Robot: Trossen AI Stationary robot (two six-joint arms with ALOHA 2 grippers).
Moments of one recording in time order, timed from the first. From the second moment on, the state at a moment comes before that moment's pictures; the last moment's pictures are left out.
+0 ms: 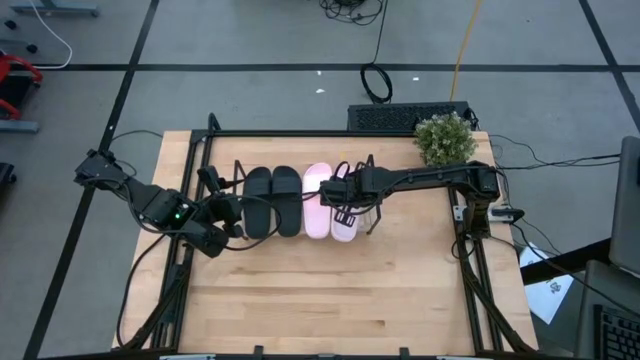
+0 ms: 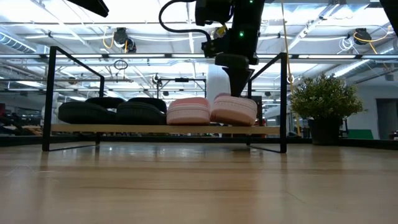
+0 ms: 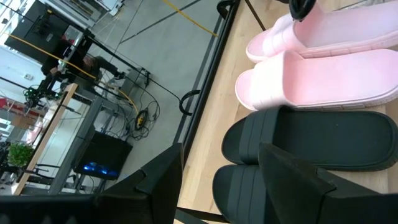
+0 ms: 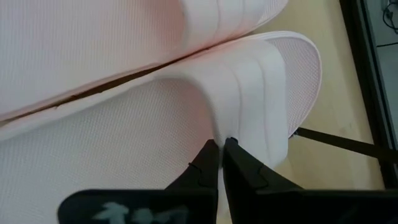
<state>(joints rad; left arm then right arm) -0.51 1.13 1.17 -1.22 -1.02 -0.37 -0.05 1.90 1.56 -1.11 0.42 0.31</state>
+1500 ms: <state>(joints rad) -0.51 1.13 1.17 -1.22 -1.02 -0.37 -0.01 1.90 1.56 -1.09 0.50 0.27</state>
